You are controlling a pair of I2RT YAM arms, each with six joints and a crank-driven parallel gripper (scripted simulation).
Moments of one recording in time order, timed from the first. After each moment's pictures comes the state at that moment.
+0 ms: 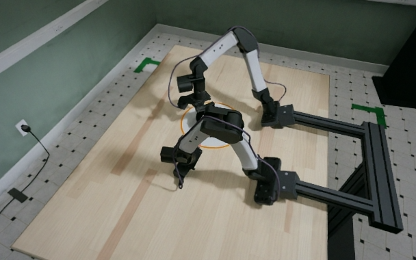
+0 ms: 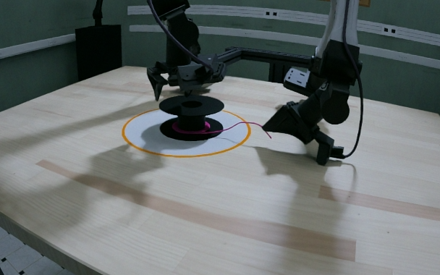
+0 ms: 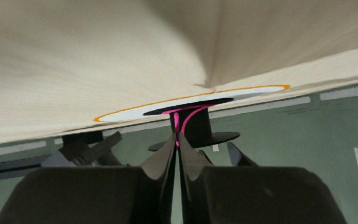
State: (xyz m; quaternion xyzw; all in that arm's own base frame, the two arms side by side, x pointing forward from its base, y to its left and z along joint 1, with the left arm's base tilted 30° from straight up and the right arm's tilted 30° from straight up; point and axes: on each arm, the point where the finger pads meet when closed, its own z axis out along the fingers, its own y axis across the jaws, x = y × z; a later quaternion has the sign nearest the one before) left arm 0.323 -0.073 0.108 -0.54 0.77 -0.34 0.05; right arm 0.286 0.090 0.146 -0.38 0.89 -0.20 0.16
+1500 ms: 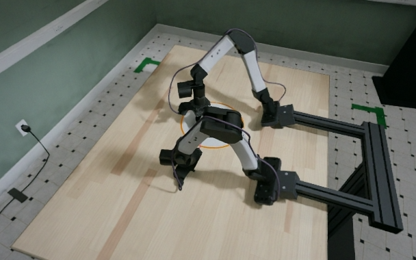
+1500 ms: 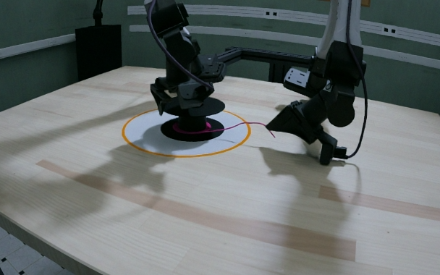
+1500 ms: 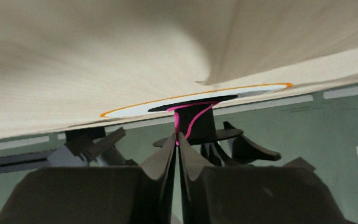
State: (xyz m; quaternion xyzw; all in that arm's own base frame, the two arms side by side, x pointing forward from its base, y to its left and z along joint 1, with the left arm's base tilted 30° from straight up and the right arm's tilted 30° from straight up) left arm 0.318 -0.065 0.109 -0.54 0.77 -0.34 0.04; right arm 0.303 0.083 0.112 -0.39 0.89 -0.19 0.16
